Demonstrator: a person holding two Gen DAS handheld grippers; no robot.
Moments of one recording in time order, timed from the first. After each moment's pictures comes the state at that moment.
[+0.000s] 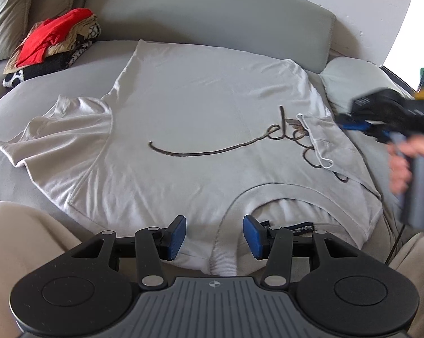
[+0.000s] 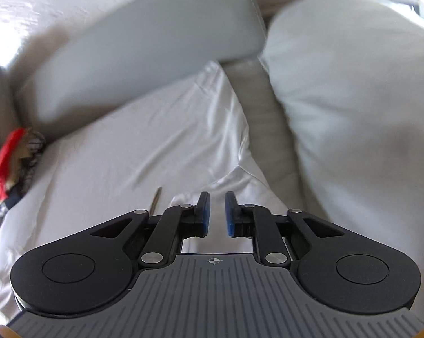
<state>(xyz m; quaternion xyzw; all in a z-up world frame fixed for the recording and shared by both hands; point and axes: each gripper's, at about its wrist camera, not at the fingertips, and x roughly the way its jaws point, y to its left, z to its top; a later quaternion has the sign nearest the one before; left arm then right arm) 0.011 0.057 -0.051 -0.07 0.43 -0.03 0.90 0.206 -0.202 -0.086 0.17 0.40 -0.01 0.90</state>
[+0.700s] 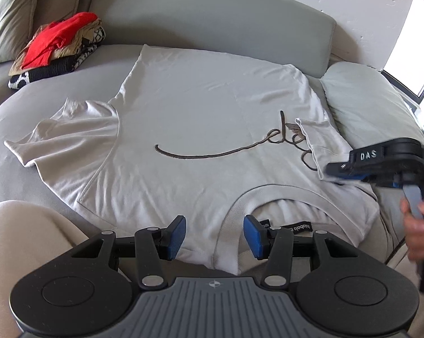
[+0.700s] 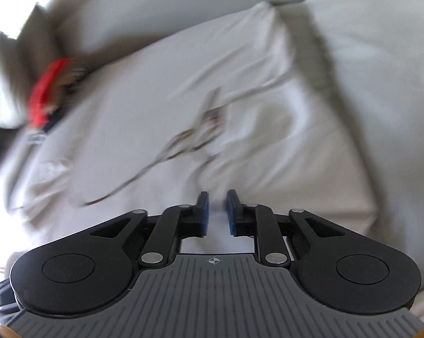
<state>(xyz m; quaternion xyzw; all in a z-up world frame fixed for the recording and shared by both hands) 0.000 0.059 -0.041 -0.07 0.42 -0.03 0.90 0.096 -0.181 -0.067 0.16 0.47 0.11 0.86</state>
